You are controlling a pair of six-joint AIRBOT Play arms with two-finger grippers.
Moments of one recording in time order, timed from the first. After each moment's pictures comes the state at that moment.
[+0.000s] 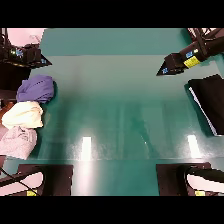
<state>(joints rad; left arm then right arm) 0.11 -1.30 1.59 0.97 -1.32 -1.34 0.16 -1.37 1.84 -1.10 1.68 1.51</state>
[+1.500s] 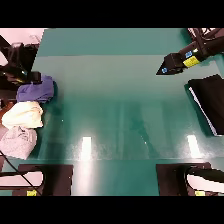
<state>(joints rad) 0.16 -1.49 1.44 1.57 -1.12 -1.50 0.17 -1.37 1.84 -1.09 1.68 1.51</state>
